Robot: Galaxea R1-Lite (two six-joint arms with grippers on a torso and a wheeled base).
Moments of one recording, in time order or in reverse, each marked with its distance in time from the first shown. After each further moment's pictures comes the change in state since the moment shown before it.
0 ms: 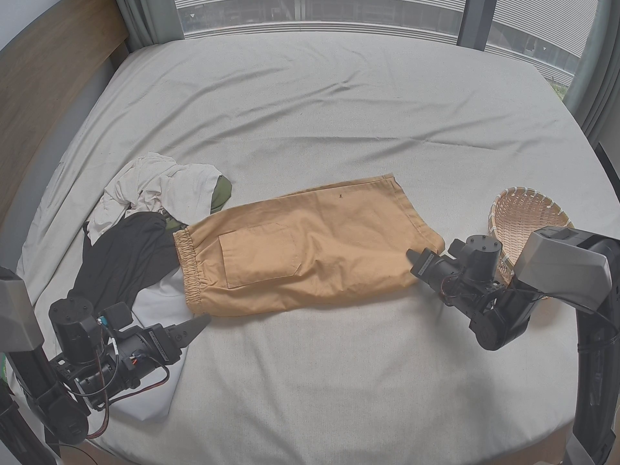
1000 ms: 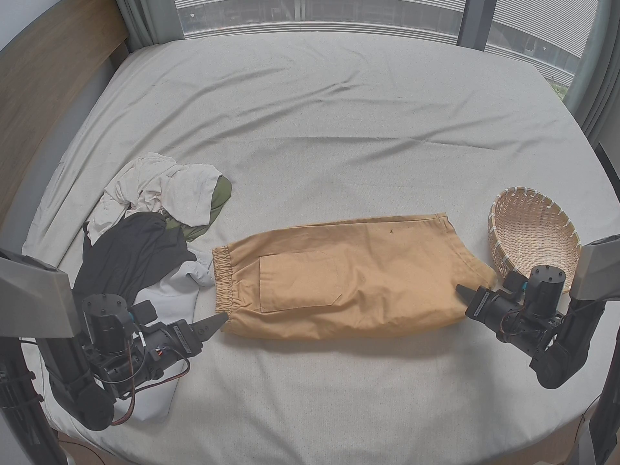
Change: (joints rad) left arm -0.016 0.201 -0.153 -0.002 0.009 -0.004; right arm -0.098 -0.246 0.563 -0.212 0.054 -0.120
